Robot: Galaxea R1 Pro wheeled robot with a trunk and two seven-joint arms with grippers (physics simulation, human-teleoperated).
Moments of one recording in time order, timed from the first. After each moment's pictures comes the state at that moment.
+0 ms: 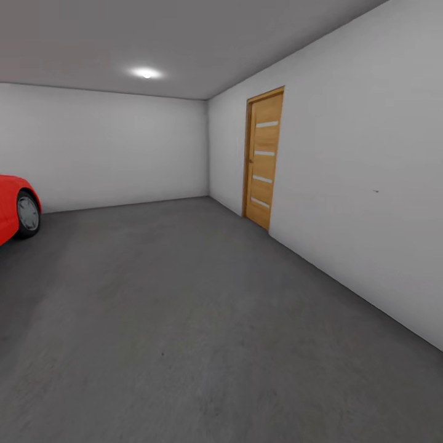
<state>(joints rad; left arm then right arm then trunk) 0.00 0.00 0.01 -0.05 0.02 -0.03 0.00 0.00 0.00 0.49 -0.01 -0.12 -0.03 0.00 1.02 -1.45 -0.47</state>
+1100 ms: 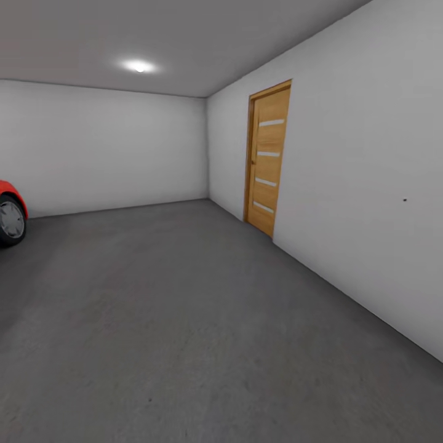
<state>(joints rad) 0.00 0.00 0.01 -0.05 0.02 -0.03 0.00 0.00 0.00 0.49 -0.01 -0.12 -0.03 0.00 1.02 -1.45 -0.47</state>
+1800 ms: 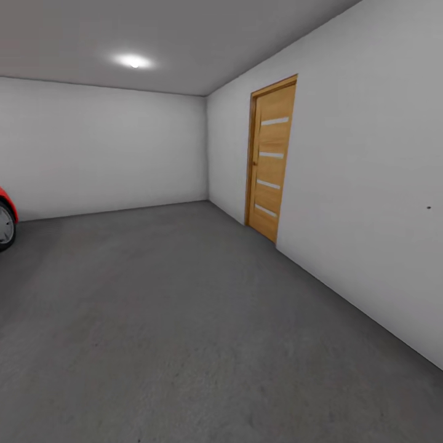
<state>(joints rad) 0.00 0.00 0.01 -0.05 0.02 -0.03 0.00 0.00 0.00 0.49 -0.01 -0.12 -0.03 0.00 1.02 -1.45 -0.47</state>
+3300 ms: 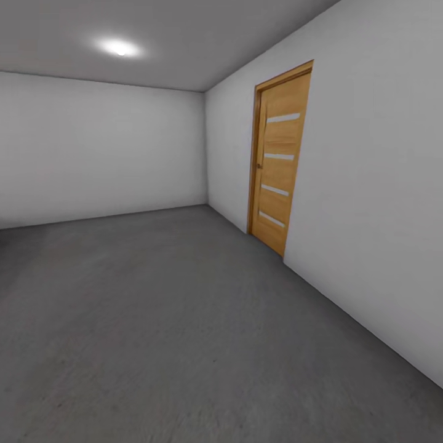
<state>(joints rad) 0.00 0.00 0.01 -0.05 0.02 -0.03 0.00 0.00 0.00 0.49 -0.01 -0.12 -0.03 0.00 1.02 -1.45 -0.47</state>
